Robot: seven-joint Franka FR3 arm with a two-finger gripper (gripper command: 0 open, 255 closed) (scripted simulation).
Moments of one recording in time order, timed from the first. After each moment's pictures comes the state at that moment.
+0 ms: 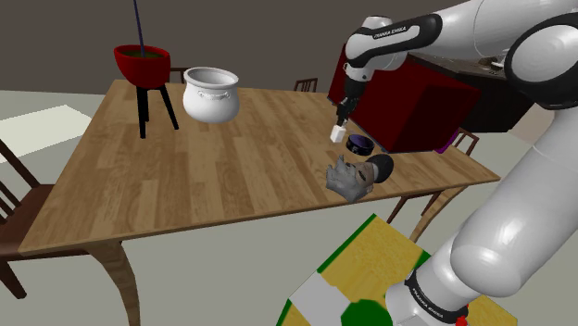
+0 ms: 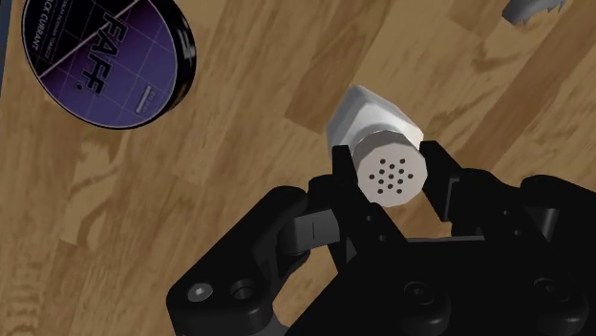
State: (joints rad) arm -0.09 0.07 -0.34 -1.94 0.02 1.98 -0.54
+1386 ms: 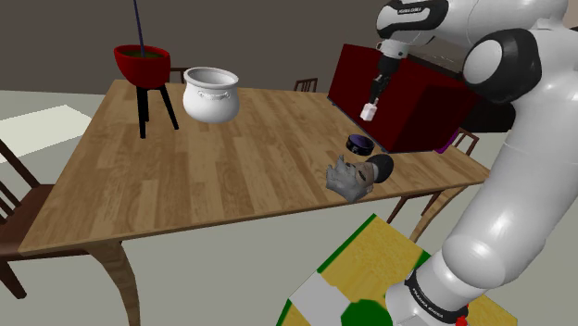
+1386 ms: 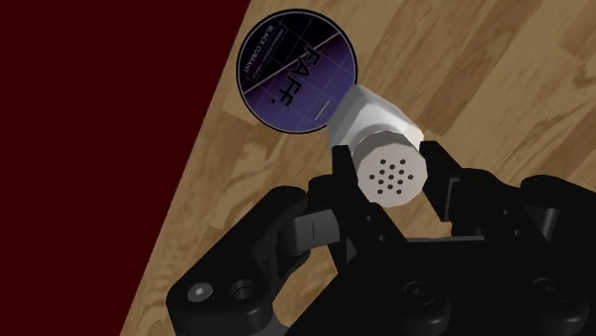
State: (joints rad) arm -0.27 0.25 -0.45 -1.52 0.10 1.73 -0.82
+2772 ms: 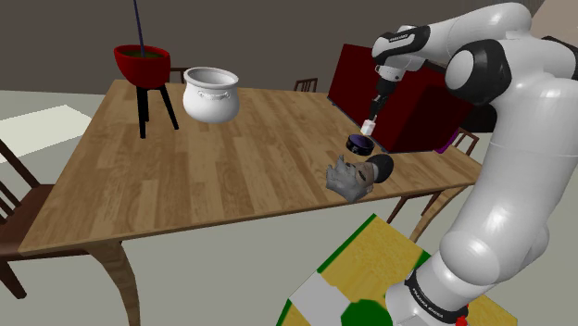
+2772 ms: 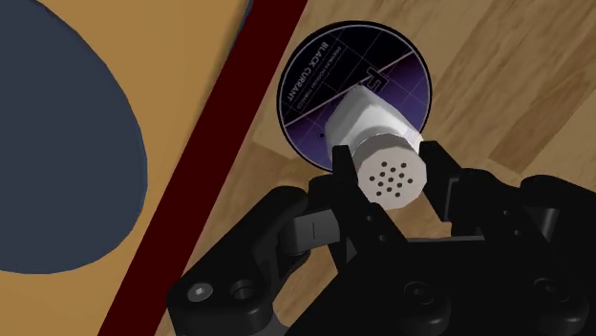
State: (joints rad) arm -0.34 0.36 -0.46 -1.58 0.16 1.89 -0.92
